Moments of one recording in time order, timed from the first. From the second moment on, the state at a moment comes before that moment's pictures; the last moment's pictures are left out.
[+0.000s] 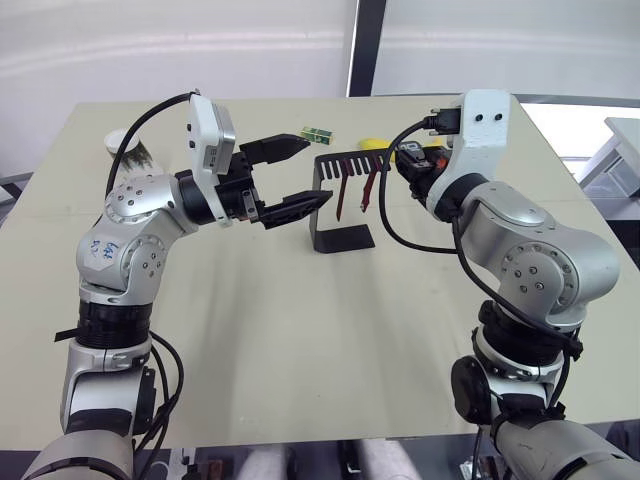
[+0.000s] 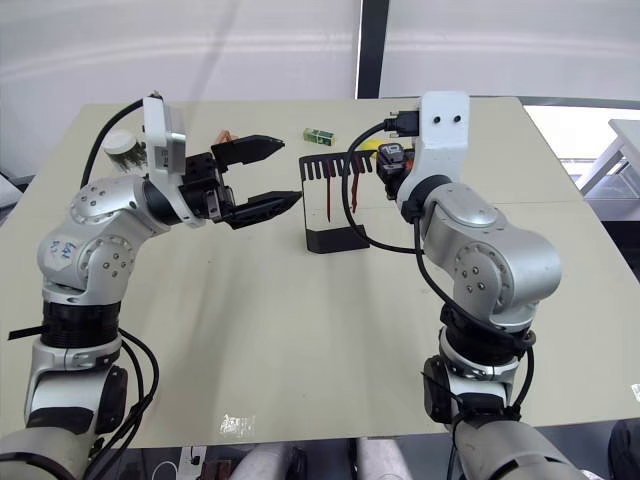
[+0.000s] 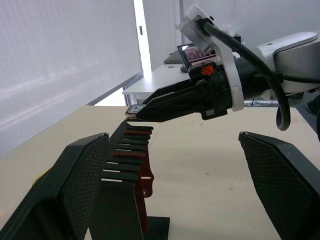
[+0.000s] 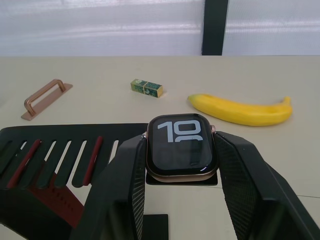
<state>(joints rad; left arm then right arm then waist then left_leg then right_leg) -0.77 0.55 0.06 -0.11 -0.59 0.50 -0.88 -0.88 -0.17 -0.20 -0.50 0.41 1.36 -0.13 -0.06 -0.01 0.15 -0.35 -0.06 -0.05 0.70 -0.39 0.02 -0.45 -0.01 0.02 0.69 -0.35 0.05</state>
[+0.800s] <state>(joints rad) -0.60 0.57 -0.06 -0.23 -0.60 0.49 -1.07 -0.18 -0.34 -0.54 -0.86 0.55 1.26 0.18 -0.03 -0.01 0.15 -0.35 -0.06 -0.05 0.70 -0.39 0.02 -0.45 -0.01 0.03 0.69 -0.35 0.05</state>
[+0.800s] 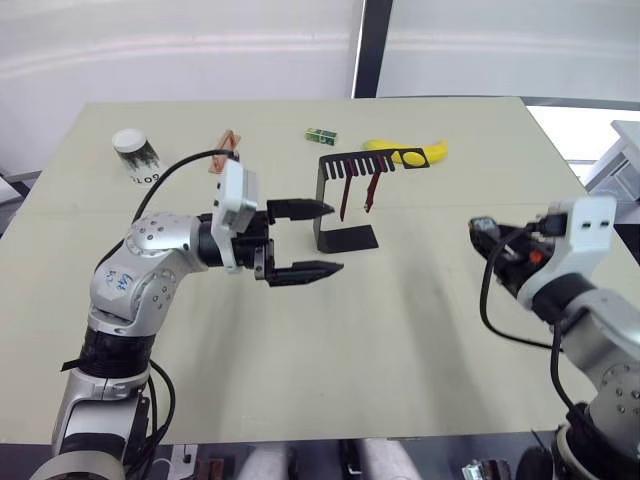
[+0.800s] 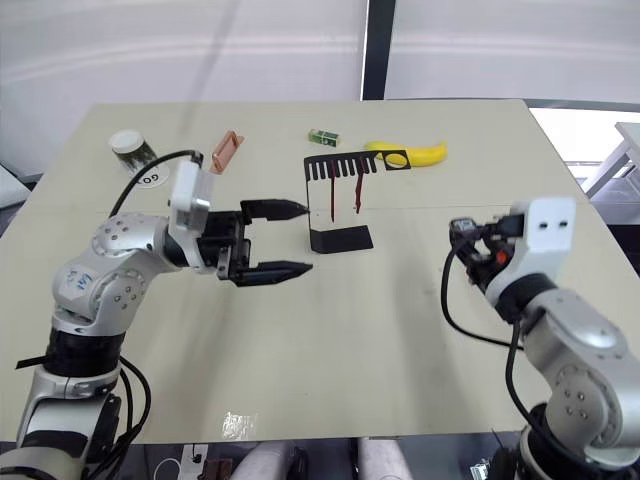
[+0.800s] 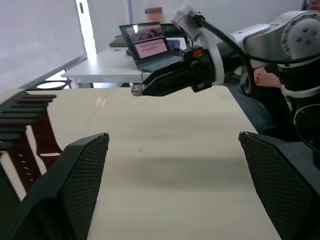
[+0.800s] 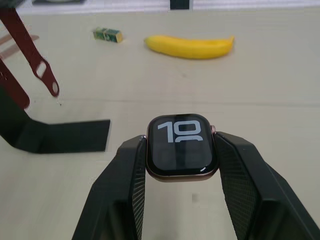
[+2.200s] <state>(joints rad) -0.57 0.55 -0.12 -0.14 -0.49 0.35 -1.11 0.12 -0.39 -0.33 -0.50 0.40 0.69 0.28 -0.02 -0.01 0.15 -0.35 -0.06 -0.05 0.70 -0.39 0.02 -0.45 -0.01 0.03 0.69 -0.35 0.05</state>
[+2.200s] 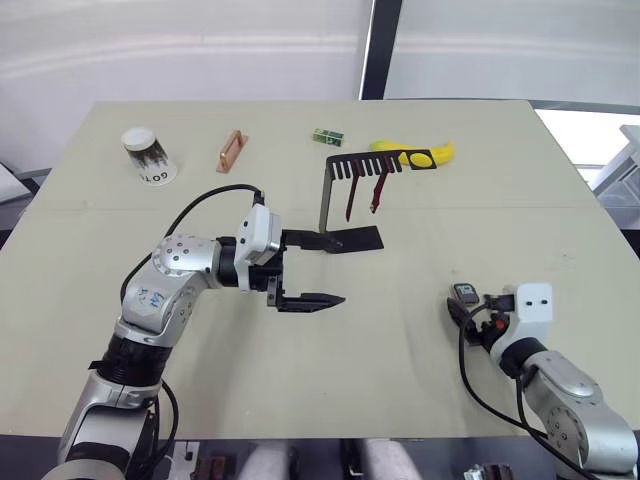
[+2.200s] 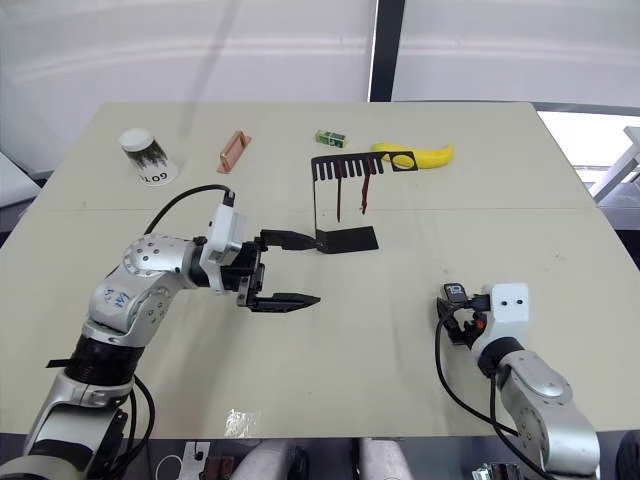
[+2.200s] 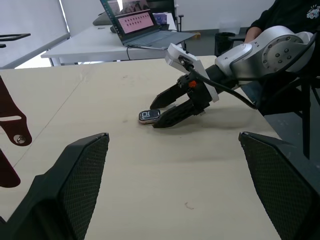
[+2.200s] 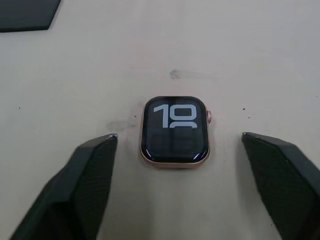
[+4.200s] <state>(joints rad) -0.52 0.28 -0.06 -0.03 -0.31 0.50 -0.48 0.11 -0.72 -0.42 -0.81 0.82 0.68 0.60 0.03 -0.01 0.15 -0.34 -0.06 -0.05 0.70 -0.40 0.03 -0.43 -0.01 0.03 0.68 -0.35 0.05</state>
